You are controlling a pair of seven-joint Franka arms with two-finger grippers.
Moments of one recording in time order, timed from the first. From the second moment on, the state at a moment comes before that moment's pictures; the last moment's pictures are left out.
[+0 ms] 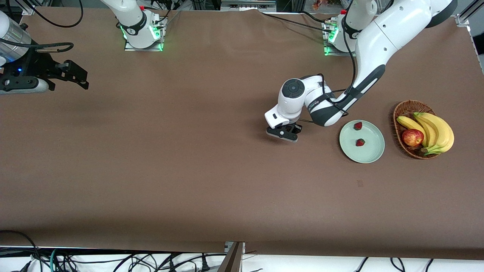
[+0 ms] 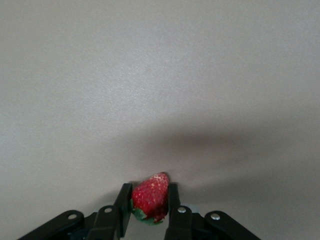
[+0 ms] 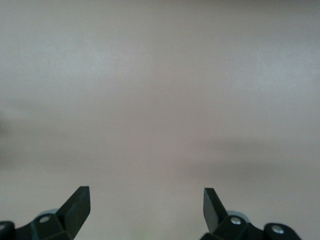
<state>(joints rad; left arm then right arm) 0.16 0.77 -0.79 -1.94 0.89 2.34 -0.86 0.08 -0.02 0.03 -1.63 0.00 1.59 0.05</state>
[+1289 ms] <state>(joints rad) 0.87 0.75 -1.09 -1.94 0.70 2.10 0.26 0.07 0.02 0.03 -1.60 0.00 1.60 0.05</state>
